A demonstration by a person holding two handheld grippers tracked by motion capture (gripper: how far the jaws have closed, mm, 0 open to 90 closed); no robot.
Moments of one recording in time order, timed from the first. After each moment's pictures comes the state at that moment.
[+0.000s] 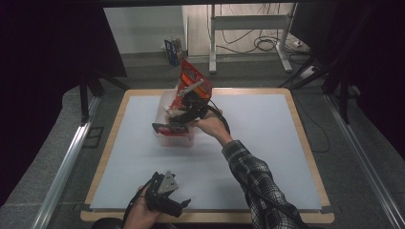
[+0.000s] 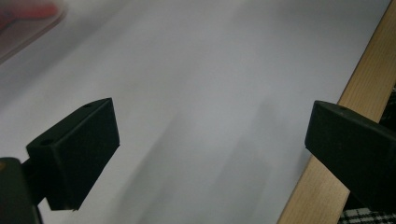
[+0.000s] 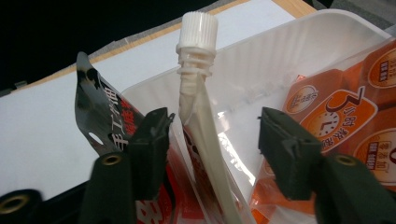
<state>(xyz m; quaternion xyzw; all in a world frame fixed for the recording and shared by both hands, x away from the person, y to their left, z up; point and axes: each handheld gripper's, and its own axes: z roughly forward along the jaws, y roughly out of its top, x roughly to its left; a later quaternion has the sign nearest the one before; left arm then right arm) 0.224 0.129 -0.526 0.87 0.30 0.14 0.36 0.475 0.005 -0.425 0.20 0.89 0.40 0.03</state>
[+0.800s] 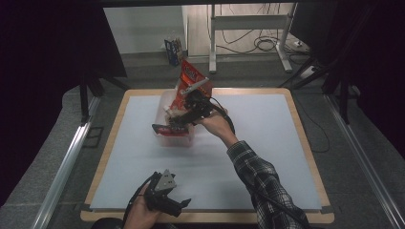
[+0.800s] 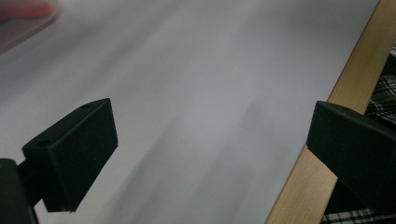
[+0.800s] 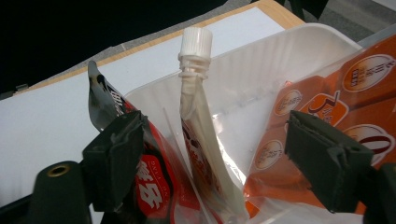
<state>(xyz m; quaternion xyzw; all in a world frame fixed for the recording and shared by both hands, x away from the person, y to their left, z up) 0.225 0.132 -0.524 0.86 0.31 0.12 0.38 0.469 -0.007 -0.411 0.20 0.89 0.41 0.05</state>
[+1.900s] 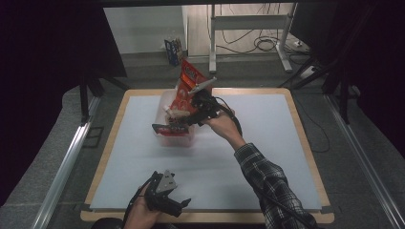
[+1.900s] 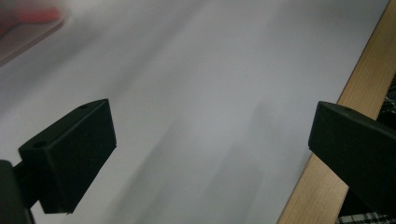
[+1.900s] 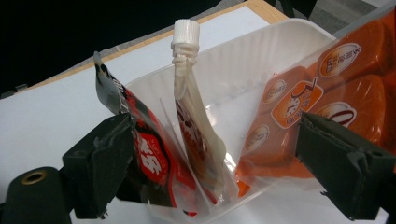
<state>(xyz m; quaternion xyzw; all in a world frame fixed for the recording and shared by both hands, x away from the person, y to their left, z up) 0.224 0.131 -0.526 0.87 0.30 0.14 0.37 0.462 -0.028 -0.403 0.21 0.88 0.41 0.06</state>
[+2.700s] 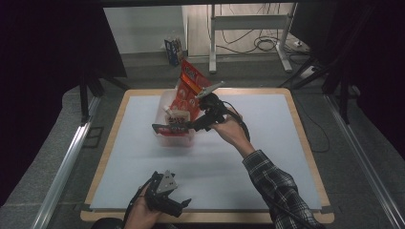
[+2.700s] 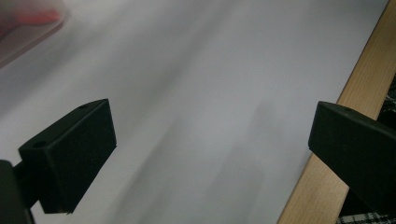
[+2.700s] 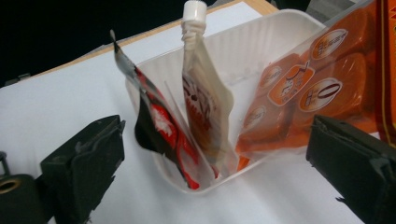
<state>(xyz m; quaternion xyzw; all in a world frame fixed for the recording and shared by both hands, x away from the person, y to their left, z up) 0.224 0.130 -0.526 0.87 0.30 0.14 0.37 0.442 -0.049 -0.399 0.21 0.89 0.41 0.07</state>
